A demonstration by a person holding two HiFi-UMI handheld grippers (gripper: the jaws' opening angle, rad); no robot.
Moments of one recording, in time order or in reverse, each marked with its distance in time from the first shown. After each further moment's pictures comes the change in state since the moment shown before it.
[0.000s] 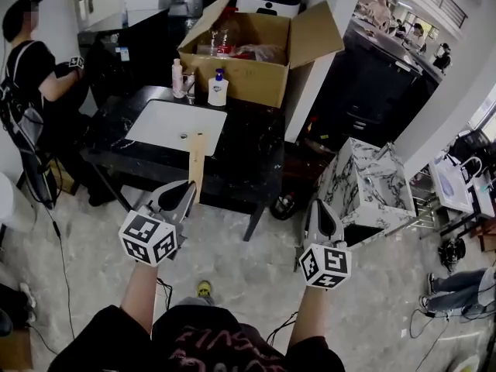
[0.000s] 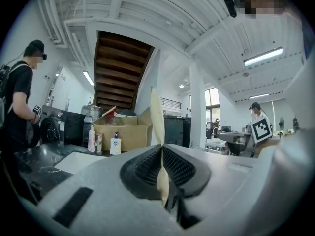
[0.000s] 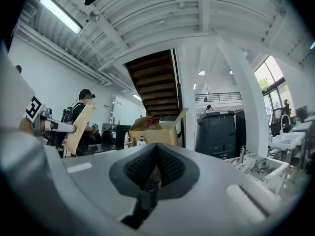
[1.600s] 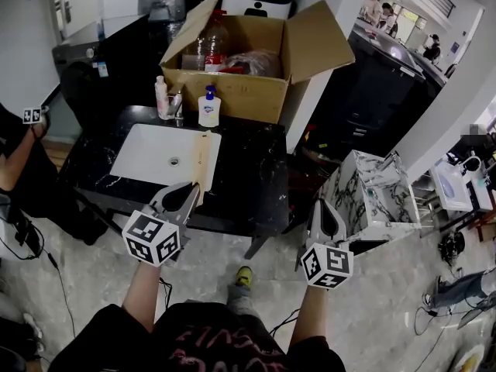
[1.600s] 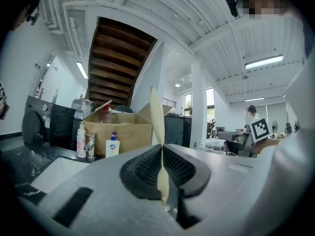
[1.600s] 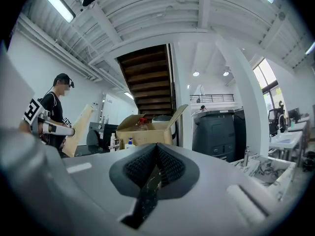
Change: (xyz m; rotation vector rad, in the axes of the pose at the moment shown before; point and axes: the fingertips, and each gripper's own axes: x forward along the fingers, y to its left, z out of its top) left arm 0.128 0.110 0.003 -0.023 0.024 -0.091; right arm 0.146 -0.009 -0.006 0.004 -0.001 -0.097
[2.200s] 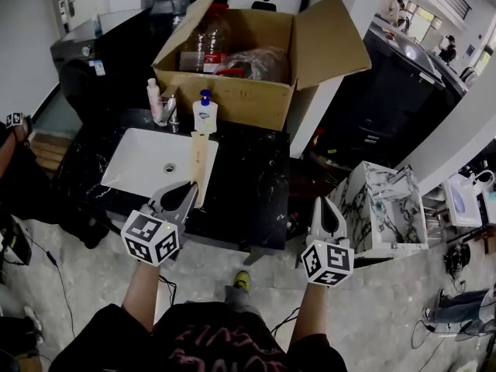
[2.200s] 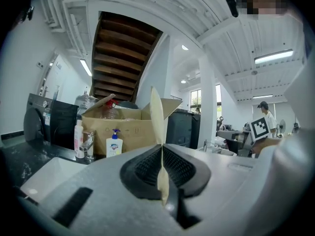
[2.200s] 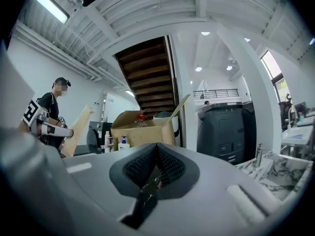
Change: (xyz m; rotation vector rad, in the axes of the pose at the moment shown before) left arm 0.088 0.040 -0.007 -0.013 0.036 0.070; right arm 0.108 -0.043 -0.018 0.025 0.022 0.056
